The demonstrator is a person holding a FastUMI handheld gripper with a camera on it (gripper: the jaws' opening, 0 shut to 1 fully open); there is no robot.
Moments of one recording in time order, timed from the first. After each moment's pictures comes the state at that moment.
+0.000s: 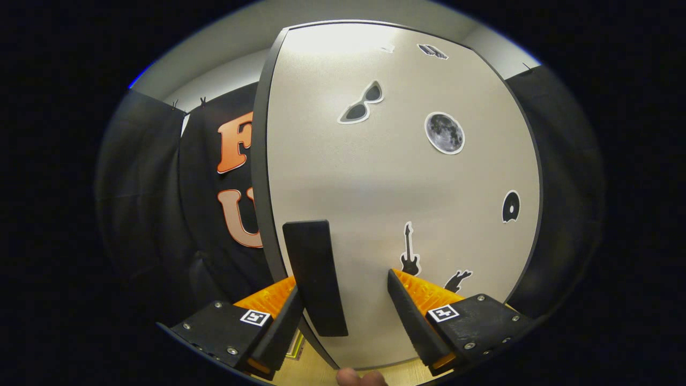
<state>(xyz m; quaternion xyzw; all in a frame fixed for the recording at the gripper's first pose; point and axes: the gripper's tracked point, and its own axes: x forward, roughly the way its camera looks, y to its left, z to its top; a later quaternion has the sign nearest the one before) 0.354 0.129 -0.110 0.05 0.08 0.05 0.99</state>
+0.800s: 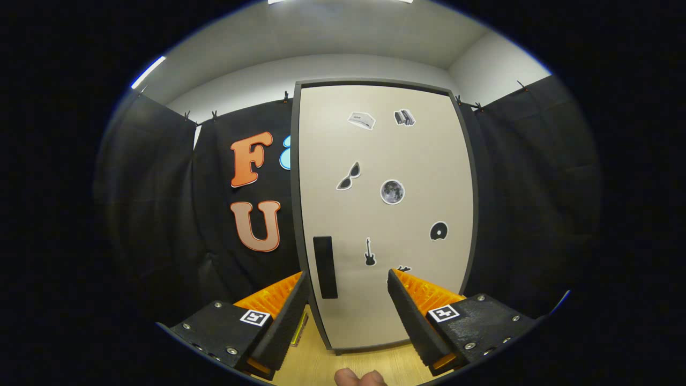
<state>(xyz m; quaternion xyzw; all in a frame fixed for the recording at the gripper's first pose) 0.198 0.088 -0.046 0.02 0.05 0.03 1.00</state>
